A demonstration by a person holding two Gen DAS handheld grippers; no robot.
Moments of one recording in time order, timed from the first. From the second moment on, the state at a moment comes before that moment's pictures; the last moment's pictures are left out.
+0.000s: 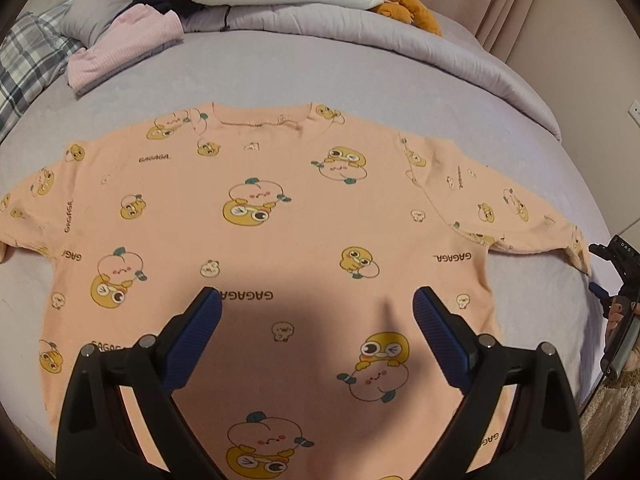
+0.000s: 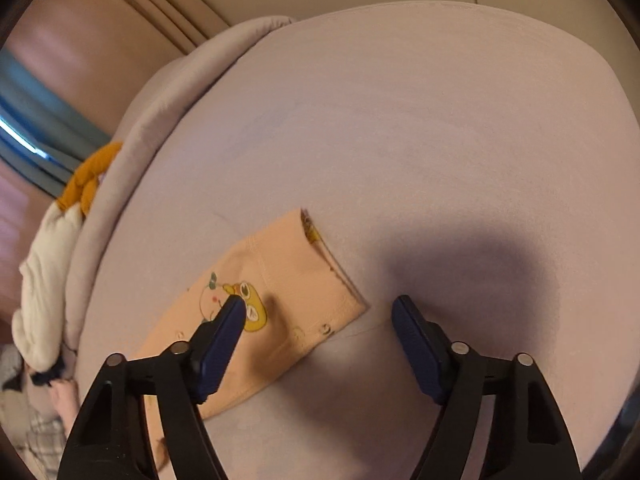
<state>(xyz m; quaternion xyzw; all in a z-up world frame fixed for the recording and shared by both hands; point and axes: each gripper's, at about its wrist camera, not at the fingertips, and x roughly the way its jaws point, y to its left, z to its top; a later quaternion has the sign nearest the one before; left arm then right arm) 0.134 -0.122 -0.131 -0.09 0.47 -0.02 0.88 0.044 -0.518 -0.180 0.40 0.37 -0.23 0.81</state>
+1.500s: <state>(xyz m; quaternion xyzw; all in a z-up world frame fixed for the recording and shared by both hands) 0.110 -0.073 -0.116 -0.14 0.45 0.02 0.88 0.111 -0.497 -0.167 0.35 0.35 -0.27 0.82</state>
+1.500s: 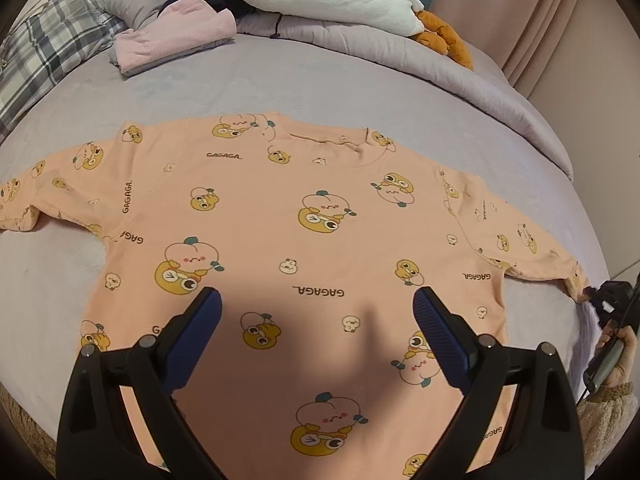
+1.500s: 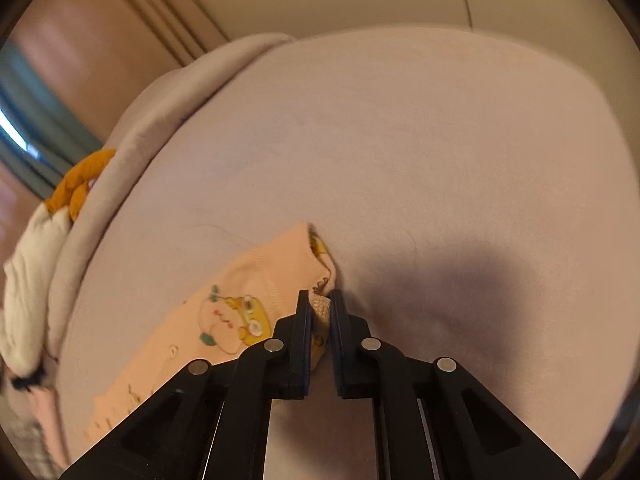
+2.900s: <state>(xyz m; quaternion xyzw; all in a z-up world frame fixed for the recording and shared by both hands) 0.085 -0.030 -0.101 -0.18 0.42 0.05 0.89 0.151 -0.179 -0.151 0.05 0.51 0.20 0.84</state>
